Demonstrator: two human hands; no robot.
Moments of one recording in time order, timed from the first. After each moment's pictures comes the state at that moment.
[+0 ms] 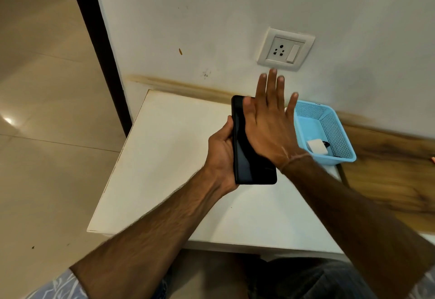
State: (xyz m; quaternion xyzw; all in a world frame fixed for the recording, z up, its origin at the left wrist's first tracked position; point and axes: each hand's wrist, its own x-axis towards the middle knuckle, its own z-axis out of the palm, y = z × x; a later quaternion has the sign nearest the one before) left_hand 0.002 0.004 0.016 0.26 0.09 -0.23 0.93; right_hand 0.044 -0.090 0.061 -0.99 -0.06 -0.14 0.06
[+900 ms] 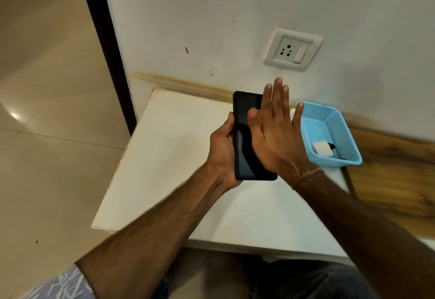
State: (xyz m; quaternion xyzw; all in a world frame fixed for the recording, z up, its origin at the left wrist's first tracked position) left_hand 0.011 0.010 0.016 0.26 0.11 -0.22 0.93; right_hand 0.023 -0.095 0.058 -0.99 -0.09 -0.13 0.06
